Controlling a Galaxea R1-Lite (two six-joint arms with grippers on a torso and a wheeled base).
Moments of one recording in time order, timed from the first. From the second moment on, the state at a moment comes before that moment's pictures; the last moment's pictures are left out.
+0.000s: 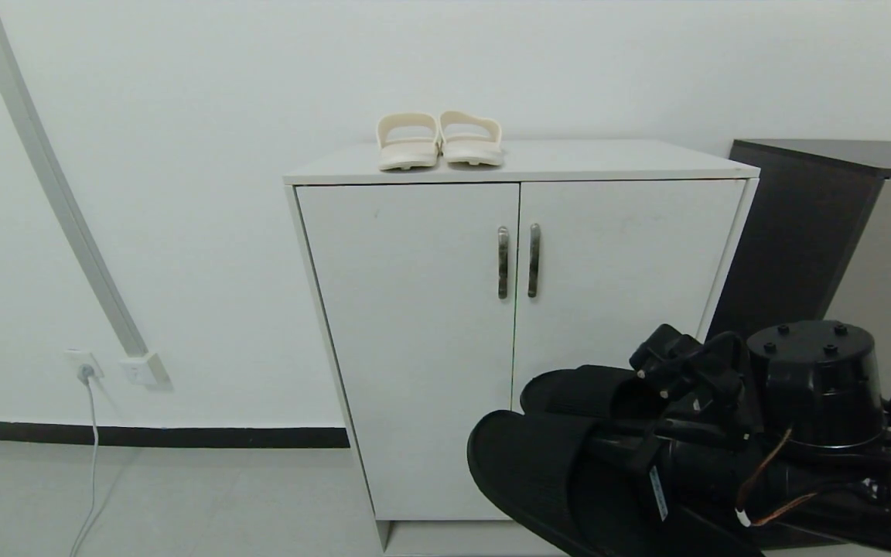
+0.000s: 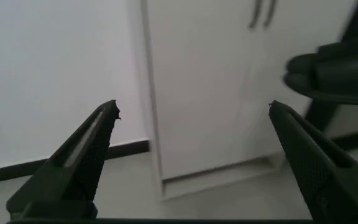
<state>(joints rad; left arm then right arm) -0.01 0.35 -0.27 -0.01 -0.24 0.01 0.73 1.58 -0.61 -0.55 0.07 -0.01</state>
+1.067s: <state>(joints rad) -0.62 1.62 -0.98 -0.69 -0.44 -0.16 0.73 1.58 -0.60 -0.55 0.07 -0.01</state>
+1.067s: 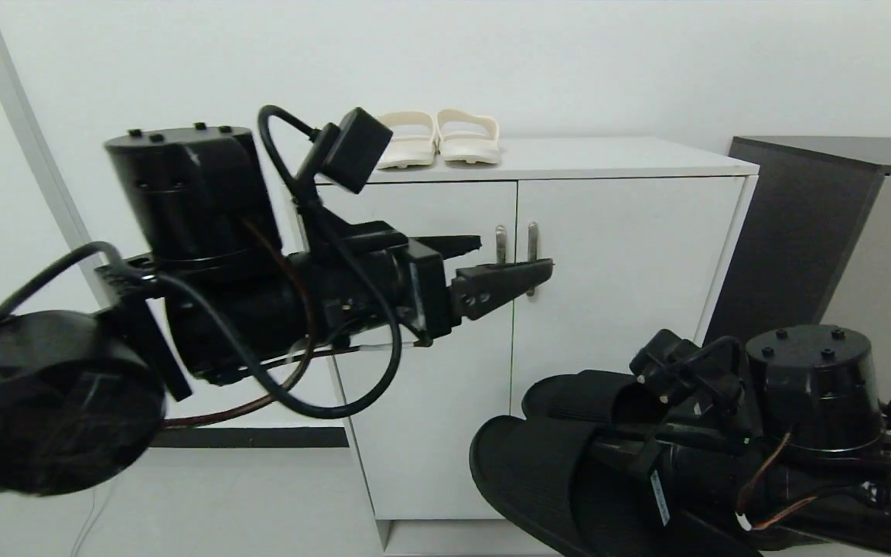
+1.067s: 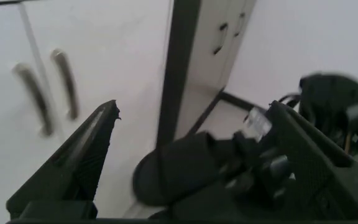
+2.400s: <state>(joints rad) -0.57 2.07 -1.43 -0.66 -0.51 -0.45 0.72 1.61 -0.60 -0.55 0.07 -0.01</state>
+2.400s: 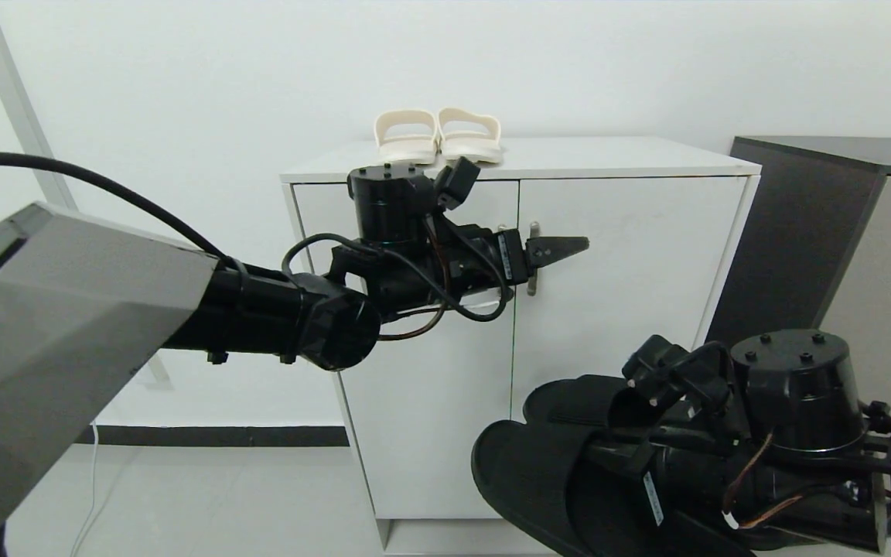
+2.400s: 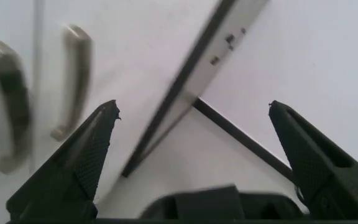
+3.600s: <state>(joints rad) -0.57 2.20 -1.61 -0.59 -0.42 -0.44 0.73 1.62 -0.58 -0.55 0.06 -0.06</state>
